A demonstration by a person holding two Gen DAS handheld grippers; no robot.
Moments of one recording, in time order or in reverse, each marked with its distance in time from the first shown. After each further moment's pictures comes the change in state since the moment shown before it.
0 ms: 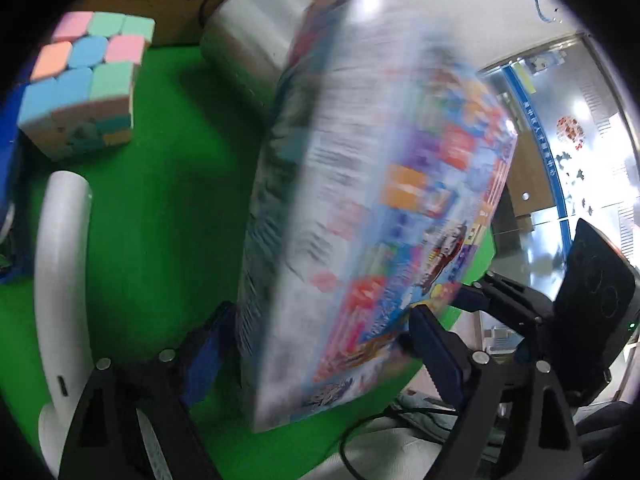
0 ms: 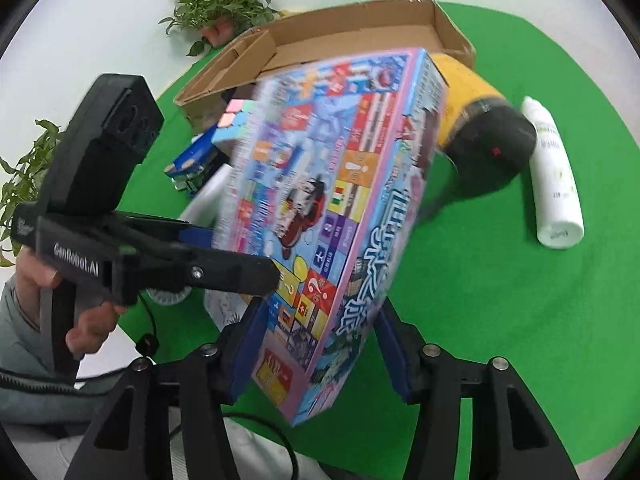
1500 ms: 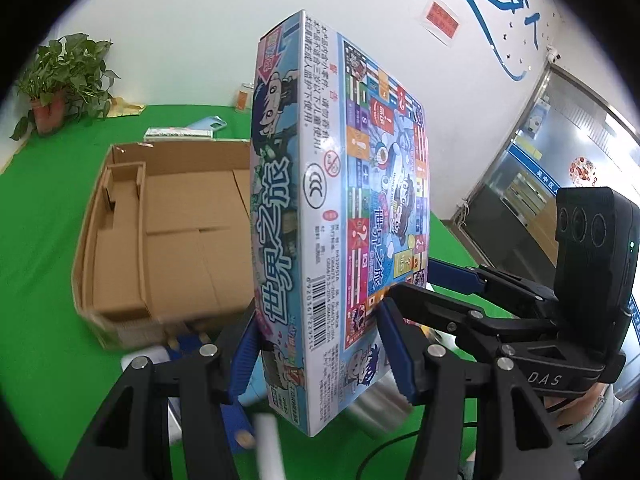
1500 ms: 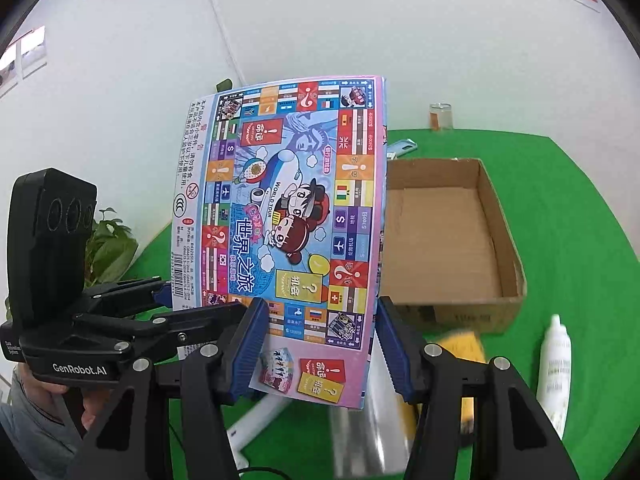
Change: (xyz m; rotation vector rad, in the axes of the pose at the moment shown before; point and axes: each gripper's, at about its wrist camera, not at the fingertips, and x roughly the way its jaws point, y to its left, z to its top) left arm -0.170 -0.016 0.061 0.169 -0.553 0.206; right arm -0.078 0.047 0.080 -0.113 -0.402 0.070
